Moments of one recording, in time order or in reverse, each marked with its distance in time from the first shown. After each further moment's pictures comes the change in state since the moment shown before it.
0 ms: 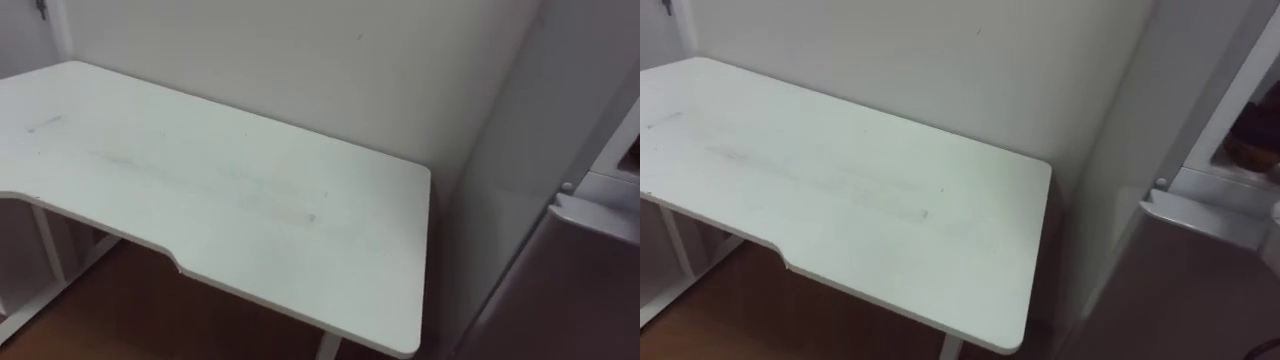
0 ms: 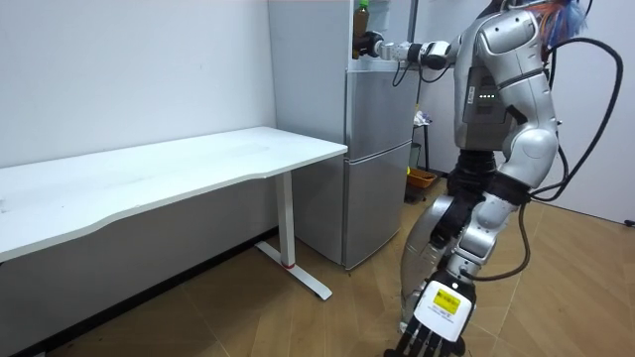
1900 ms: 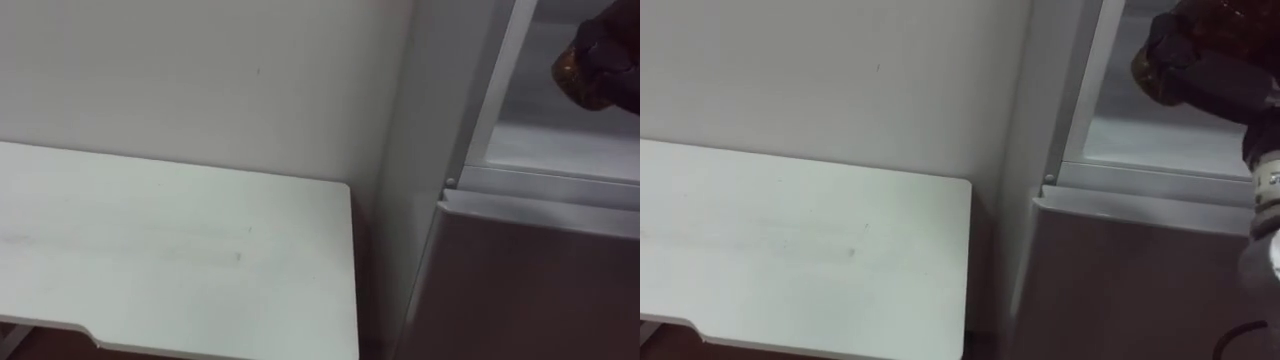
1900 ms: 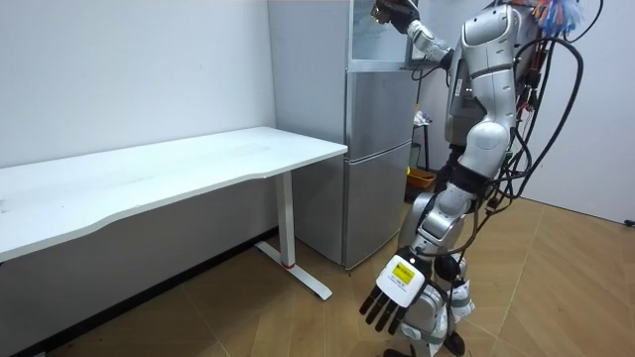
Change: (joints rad) left arm -0.014 -0.101 -0.006 0.154 -0.055 -0.080 0.038; right arm 0.380 0.107 -0.273 -0.827 -0.117 -0.056 0.221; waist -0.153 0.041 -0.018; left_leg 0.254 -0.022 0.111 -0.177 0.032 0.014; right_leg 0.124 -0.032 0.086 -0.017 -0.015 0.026
